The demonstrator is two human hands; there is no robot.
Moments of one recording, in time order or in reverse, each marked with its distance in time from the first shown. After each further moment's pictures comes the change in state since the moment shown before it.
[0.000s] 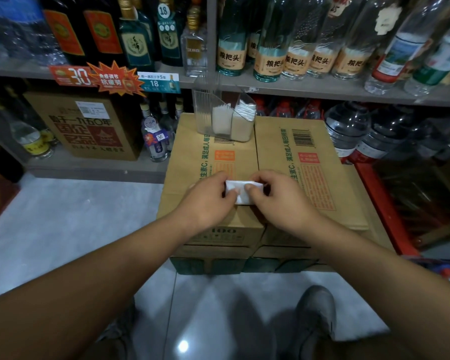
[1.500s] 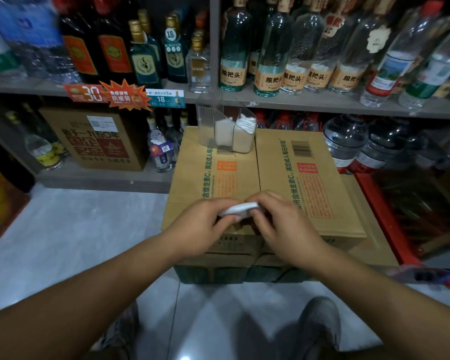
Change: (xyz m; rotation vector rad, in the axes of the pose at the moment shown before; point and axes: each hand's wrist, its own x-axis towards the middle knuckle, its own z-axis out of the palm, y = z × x) left_hand -0.039 0.002 -0.019 -0.103 -0.106 0.229; right_hand -0.040 -0.006 -0.006 -0.012 -0.013 -0.257
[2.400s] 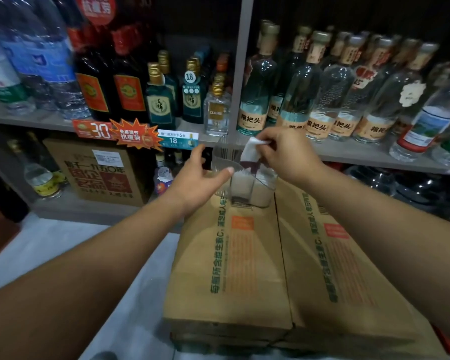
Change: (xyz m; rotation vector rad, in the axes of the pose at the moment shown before) left_hand 0.145 -0.064 -0.106 -0.259 0.358 -0.301; right_hand 0.246 0.027 -0.055 -0.175 0.144 -0.020
